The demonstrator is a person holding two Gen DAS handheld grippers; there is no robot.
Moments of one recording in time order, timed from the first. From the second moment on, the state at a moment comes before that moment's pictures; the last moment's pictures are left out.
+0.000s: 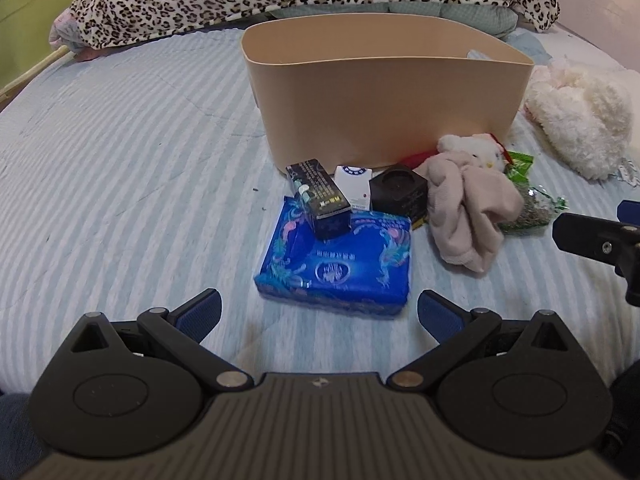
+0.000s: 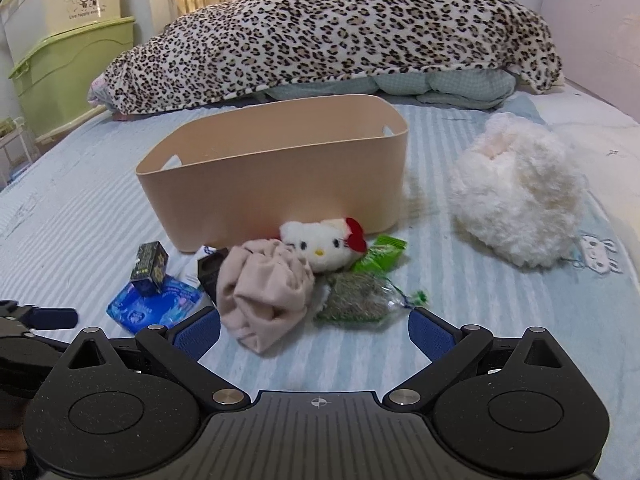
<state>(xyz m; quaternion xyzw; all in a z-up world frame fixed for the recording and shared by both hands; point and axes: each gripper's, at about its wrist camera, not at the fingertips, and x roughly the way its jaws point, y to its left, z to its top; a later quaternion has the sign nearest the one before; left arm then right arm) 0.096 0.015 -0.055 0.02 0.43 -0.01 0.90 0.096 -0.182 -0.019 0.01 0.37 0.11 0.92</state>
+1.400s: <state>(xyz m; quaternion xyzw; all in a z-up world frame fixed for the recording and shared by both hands) 0.137 0.027 -0.058 0.05 0.36 -0.03 0.93 0.138 -0.160 -0.045 0.03 0.38 0.15 0.91</state>
